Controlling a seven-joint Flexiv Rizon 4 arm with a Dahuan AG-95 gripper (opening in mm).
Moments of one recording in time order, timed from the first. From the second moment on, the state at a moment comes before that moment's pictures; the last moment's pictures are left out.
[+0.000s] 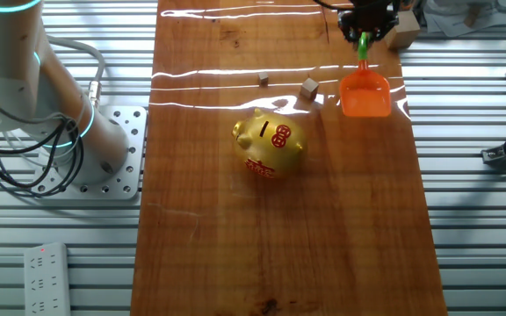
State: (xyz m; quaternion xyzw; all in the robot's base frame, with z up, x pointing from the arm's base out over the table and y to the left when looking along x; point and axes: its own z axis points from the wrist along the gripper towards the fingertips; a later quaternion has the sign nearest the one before) arm 0.592 0.217 0.103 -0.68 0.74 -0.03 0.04
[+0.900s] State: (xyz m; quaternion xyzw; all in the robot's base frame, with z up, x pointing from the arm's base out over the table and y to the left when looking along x) arm 0.582 0.216 0.130 -0.58 0.81 -0.01 0.05
